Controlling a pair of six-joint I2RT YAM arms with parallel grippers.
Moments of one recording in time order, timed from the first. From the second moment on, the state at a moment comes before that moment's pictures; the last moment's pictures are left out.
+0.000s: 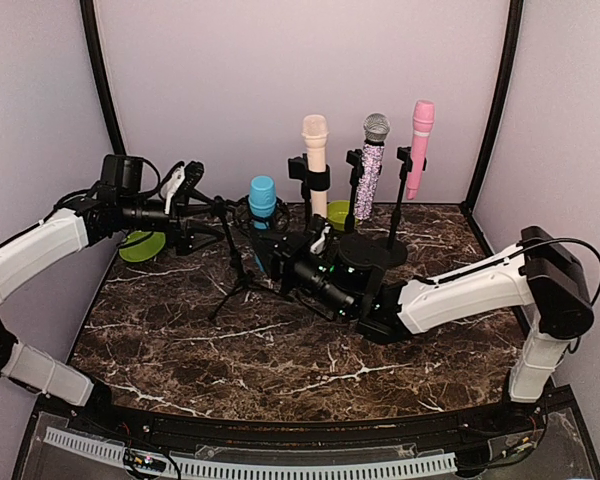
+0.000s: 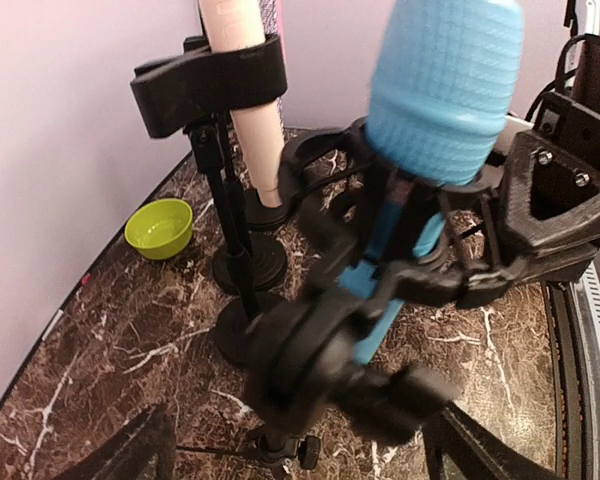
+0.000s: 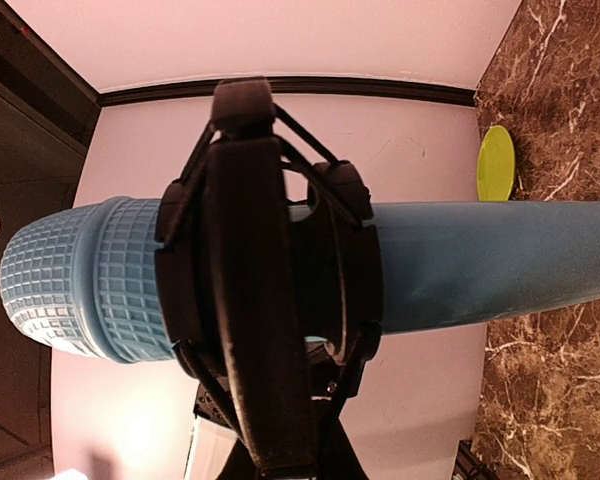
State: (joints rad) left arm -0.31 1.31 1.12 -0.34 0.84 0.49; right arm 1.18 1.80 1.07 0.90 0.21 1.51
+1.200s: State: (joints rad) left arm -0.42 1.21 1.08 -0.46 0.83 0.45; right arm 1.15 1.58 1.00 0.54 -0.11 1.31
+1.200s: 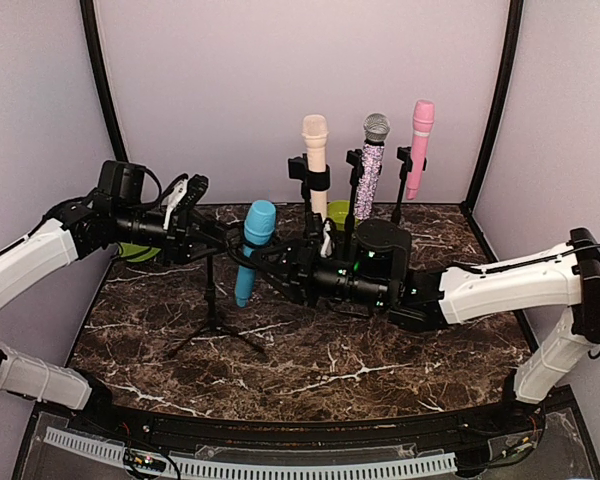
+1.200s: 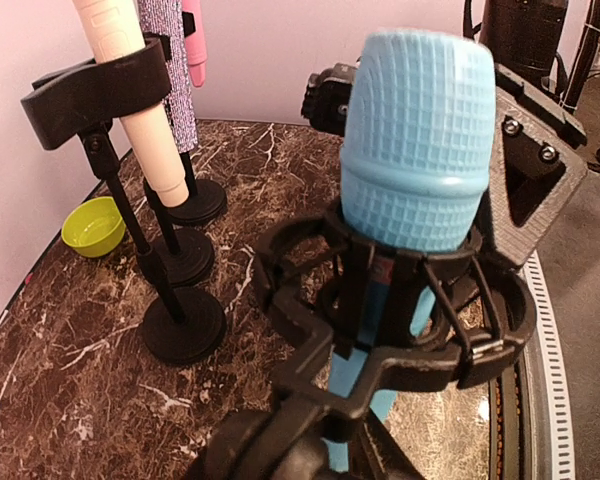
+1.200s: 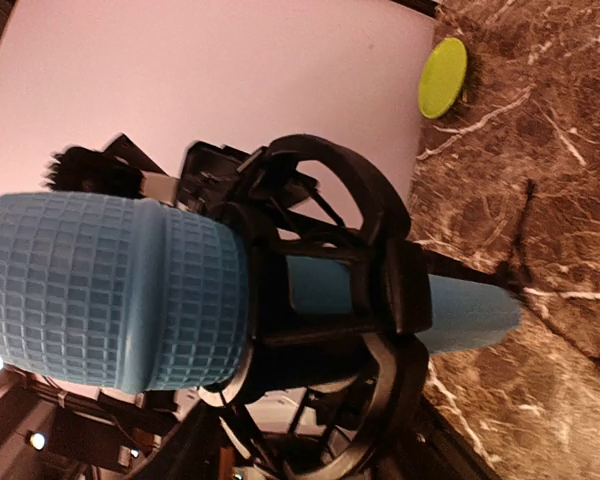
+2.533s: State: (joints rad) left arm -0.44 1.11 0.83 0.07 0.76 0.16; right arm 1.17 1.56 1.36 0.07 0.06 0.21
